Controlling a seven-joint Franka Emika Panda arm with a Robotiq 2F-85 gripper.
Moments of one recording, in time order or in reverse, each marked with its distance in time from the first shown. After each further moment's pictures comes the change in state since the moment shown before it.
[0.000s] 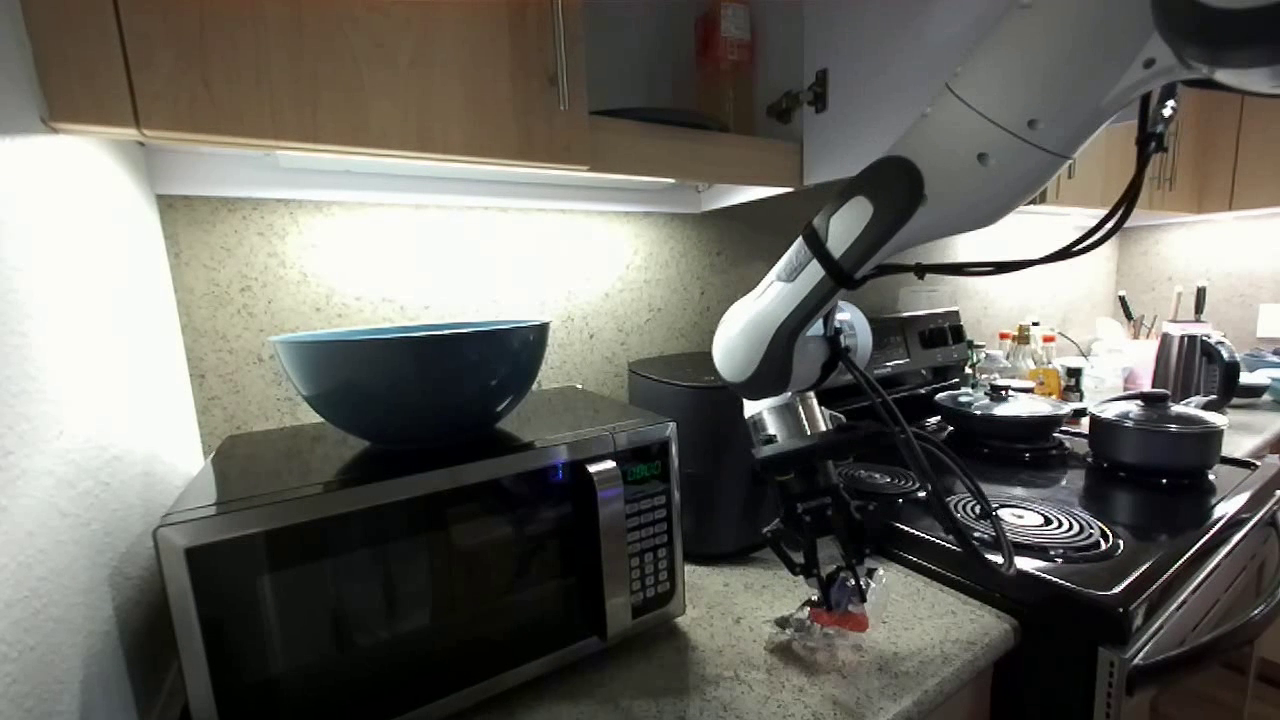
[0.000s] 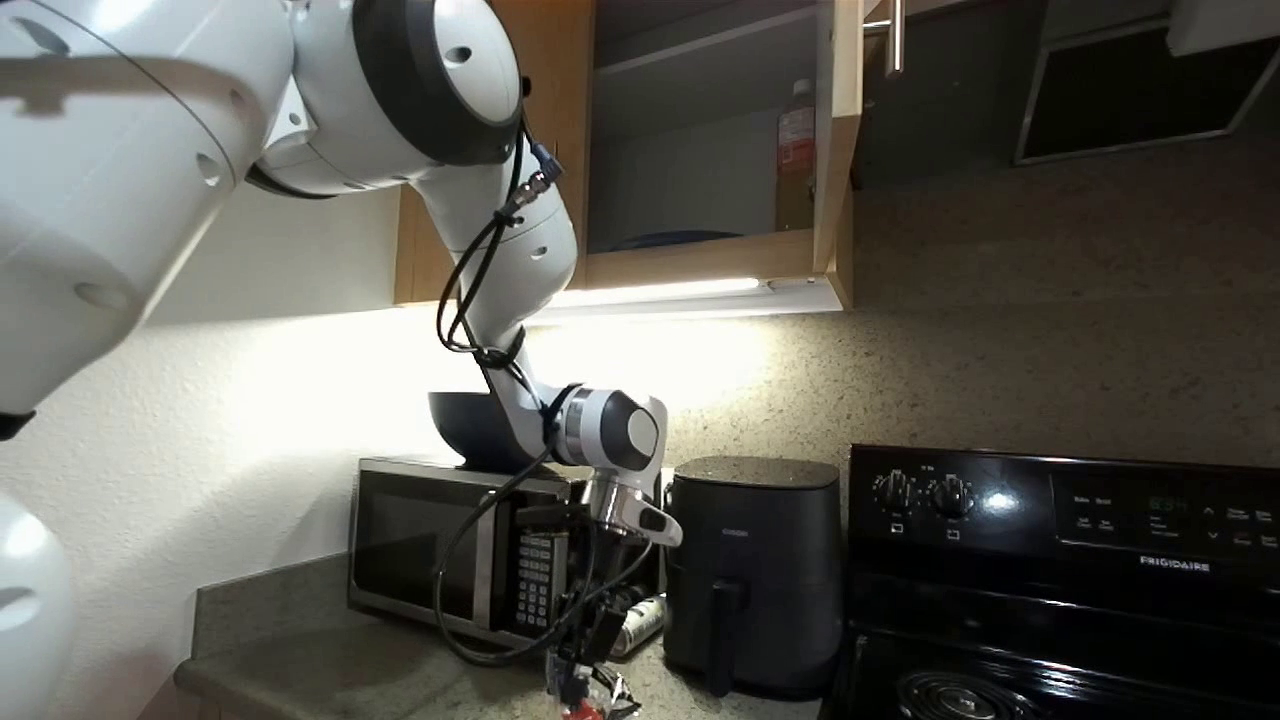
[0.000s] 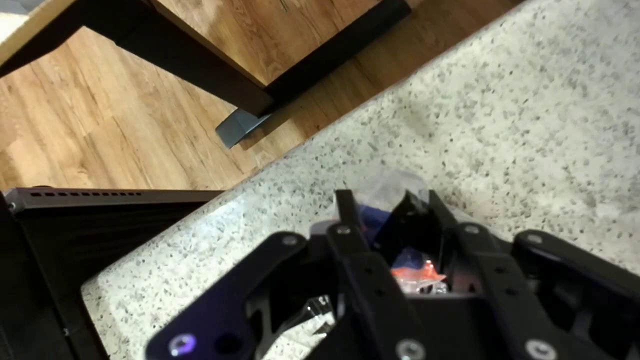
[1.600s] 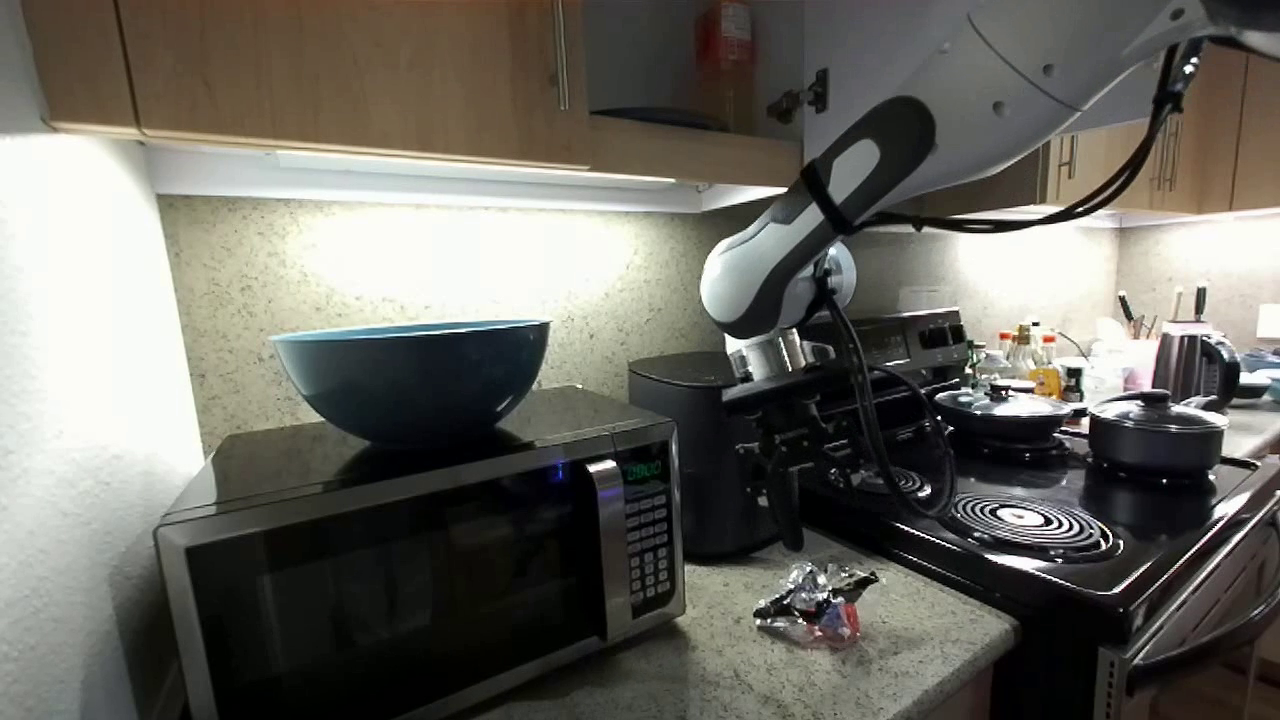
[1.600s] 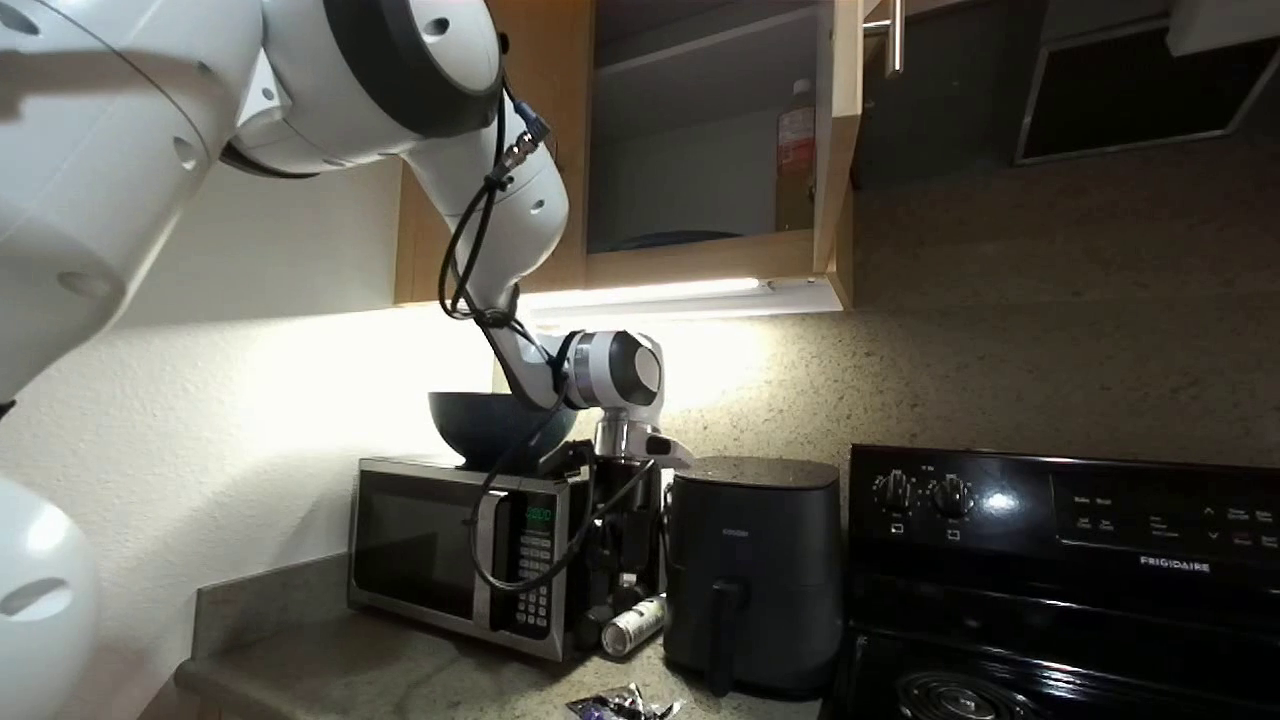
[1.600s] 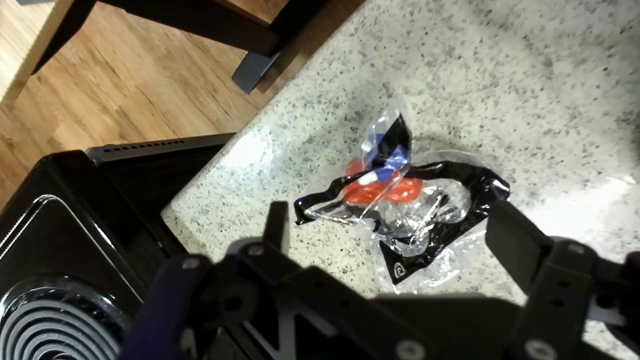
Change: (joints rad) arm 0.054 -0.064 -0.053 0.111 -0.096 -0.054 0.222
